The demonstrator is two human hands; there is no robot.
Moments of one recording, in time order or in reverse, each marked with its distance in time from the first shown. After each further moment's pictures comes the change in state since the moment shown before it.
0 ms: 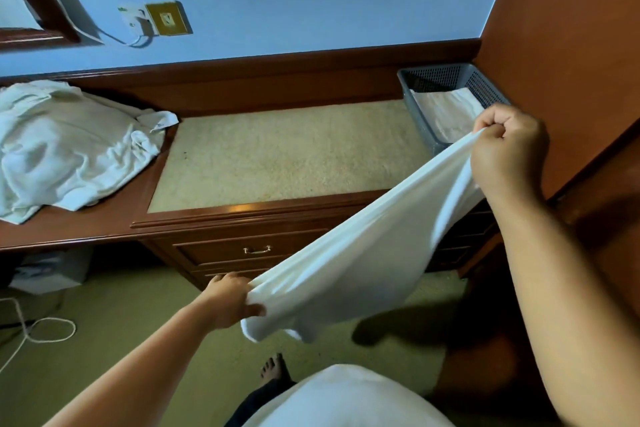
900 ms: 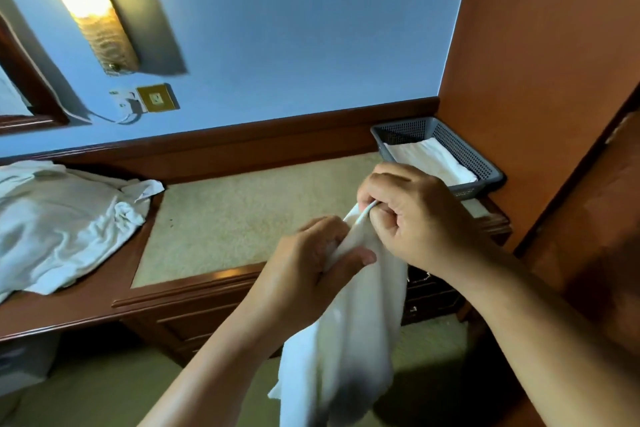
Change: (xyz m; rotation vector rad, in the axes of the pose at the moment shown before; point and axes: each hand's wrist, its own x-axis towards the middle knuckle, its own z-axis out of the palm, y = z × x) left_hand -0.103 0.135 -0.205 -0.740 0.881 0.696; right_hand -0.034 -0.099 -0.012 -0.008 -0.398 -0.786
